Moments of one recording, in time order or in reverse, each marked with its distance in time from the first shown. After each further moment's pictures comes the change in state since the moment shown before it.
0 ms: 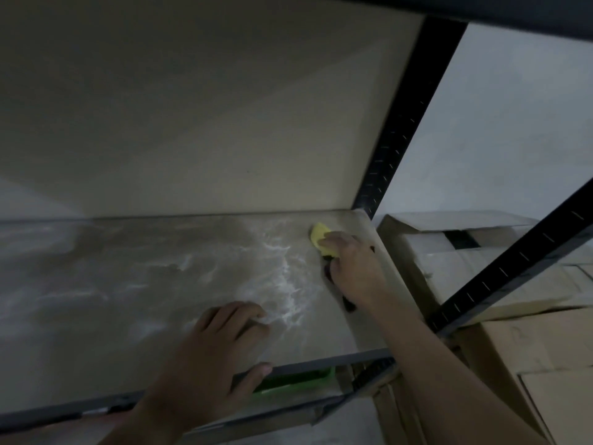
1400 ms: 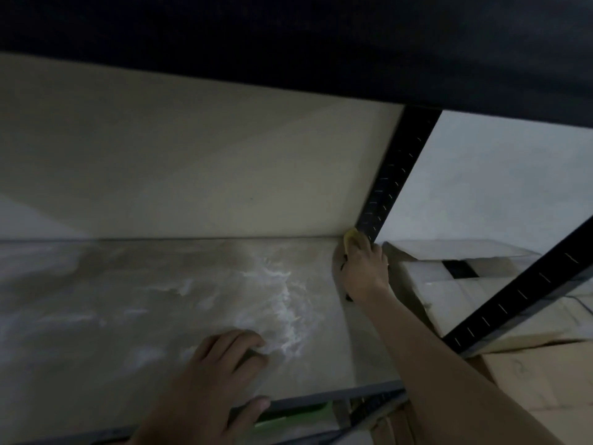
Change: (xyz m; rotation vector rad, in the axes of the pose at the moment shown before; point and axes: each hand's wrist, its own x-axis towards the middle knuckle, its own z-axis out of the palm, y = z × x) left_hand 0.007 0.005 -0.011 0.061 0.042 0.059; right_hand 0.055 0.026 0.004 -0.408 -0.091 0.267
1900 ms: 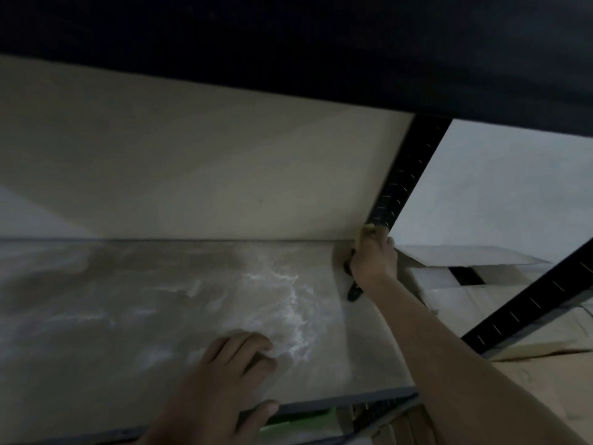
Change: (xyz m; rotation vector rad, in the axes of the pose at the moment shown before) left_hand -0.001 0.000 0.001 -0.034 0.013 -0.012; right_hand 0.015 -0.010 -0.023 0.042 0.025 0.086
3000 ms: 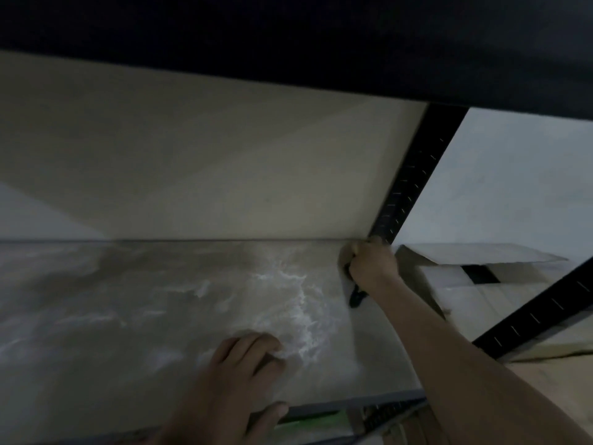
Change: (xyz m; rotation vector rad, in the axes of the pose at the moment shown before) left_hand 0.000 -0.003 0.009 -0.006 0.001 0.012; right_hand -0.006 -0.009 0.000 -0.073 -0.100 -0.115
